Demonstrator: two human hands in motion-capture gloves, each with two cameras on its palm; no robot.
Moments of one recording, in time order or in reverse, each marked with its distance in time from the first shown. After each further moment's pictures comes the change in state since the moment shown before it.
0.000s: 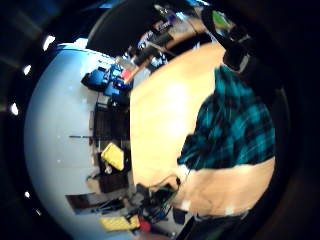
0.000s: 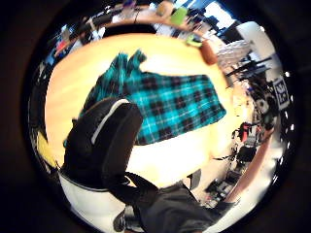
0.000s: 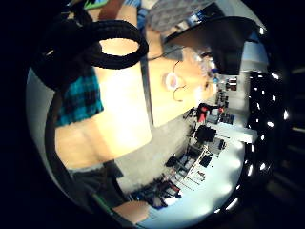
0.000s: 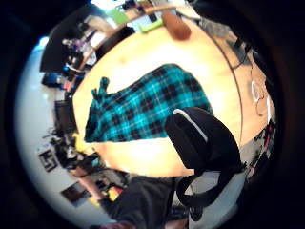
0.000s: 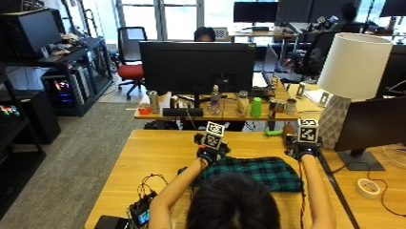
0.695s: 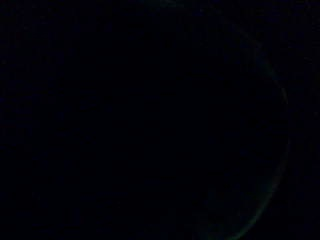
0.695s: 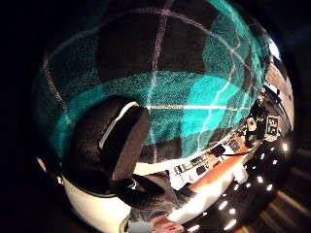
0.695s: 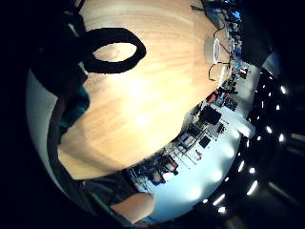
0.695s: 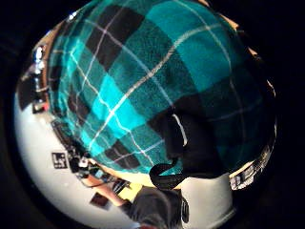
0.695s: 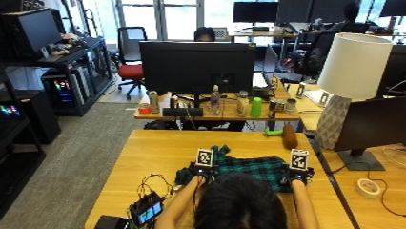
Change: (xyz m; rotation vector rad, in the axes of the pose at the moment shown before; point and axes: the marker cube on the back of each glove) left arm 0.016 0.093 0.116 -0.698 0.137 -0.078; right arm -0.025 0.061 0.152 -0.526 -0.067 0.188
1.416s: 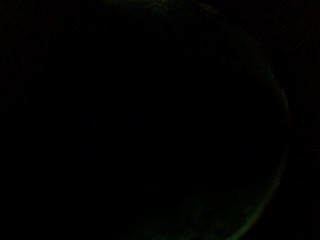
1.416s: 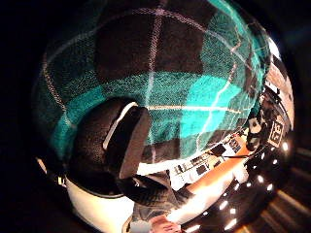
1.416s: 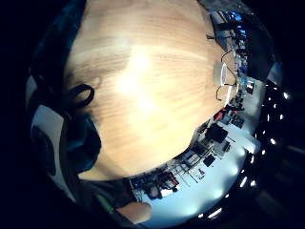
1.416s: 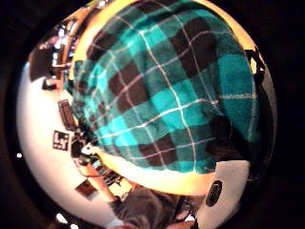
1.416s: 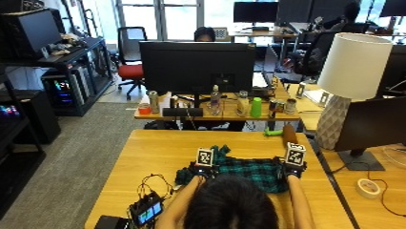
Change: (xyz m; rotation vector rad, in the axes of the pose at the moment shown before) left arm 0.001 -0.001 -0.001 0.008 -0.003 0.030; right arm -0.036 0.003 -0.019 0.213 -0.063 -0.171
